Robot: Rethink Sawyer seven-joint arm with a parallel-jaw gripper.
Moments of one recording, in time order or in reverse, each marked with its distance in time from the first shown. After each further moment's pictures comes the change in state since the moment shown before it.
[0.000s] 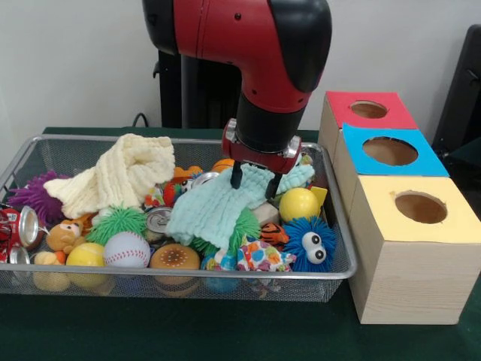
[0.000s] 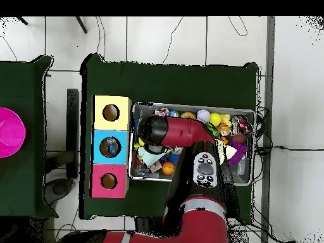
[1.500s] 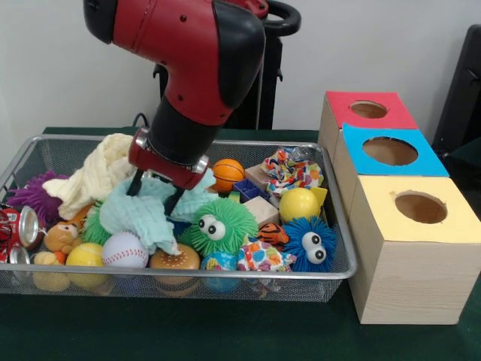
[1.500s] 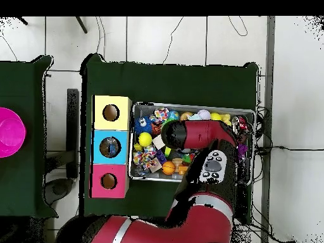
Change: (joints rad) arm 0.005 0.093 -0.195 -0.124 -0.213 -0.154 0.000
